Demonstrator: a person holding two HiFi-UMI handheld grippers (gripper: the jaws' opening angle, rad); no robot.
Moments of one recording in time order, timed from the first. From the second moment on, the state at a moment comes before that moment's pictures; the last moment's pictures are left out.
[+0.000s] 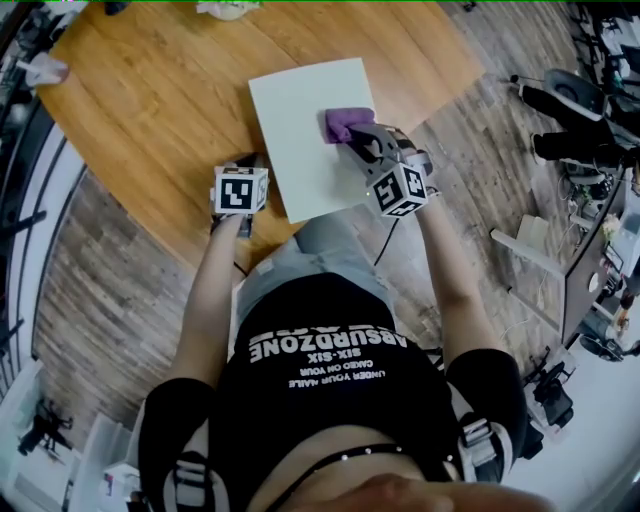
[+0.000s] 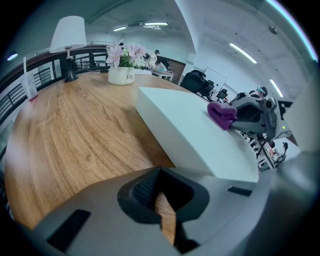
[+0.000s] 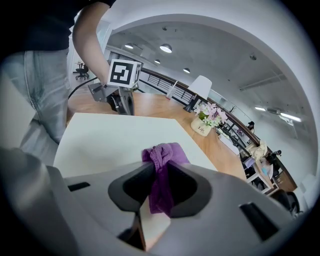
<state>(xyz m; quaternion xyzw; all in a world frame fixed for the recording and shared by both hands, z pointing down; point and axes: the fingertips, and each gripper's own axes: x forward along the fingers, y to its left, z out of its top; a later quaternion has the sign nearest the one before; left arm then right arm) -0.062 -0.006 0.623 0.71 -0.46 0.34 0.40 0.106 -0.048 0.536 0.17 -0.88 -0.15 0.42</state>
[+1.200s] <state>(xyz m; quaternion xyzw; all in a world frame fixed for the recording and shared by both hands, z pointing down) -0.062 -0.006 0.623 0.71 -0.47 0.35 0.38 0.133 0.067 0.525 0.16 -0.89 -0.08 0.42</state>
